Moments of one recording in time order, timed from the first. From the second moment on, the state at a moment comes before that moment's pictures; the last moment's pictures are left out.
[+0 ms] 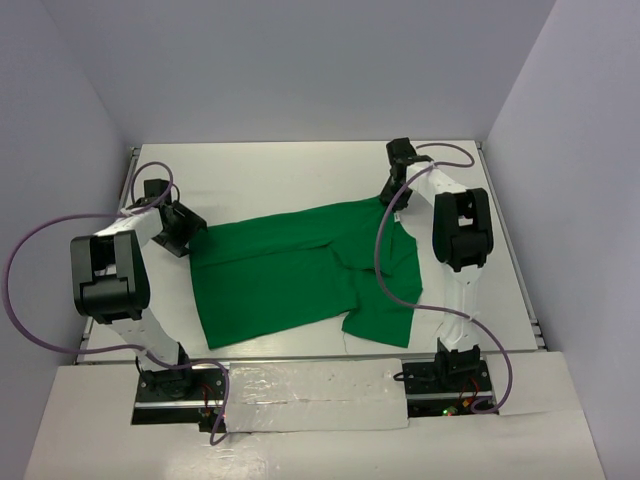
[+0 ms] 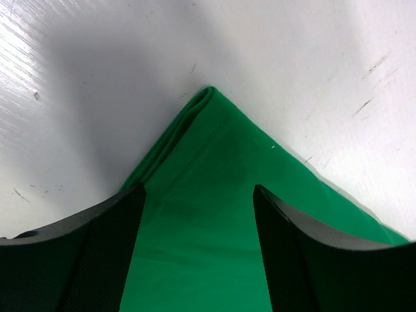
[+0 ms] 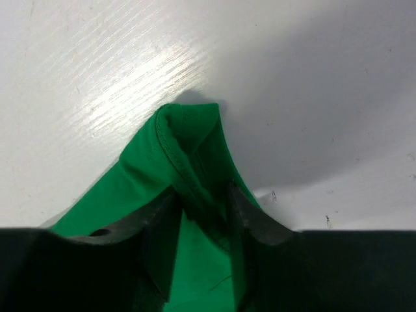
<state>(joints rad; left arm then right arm) 0.10 1.76 1.07 -0.44 0.03 -0.85 0.15 2.20 1.70 -0.62 0.17 0.67</state>
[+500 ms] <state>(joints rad) 0.10 1.66 1.12 -0.50 -0.01 -0.83 0.15 1.94 1.60 -0.58 0.19 0.69</state>
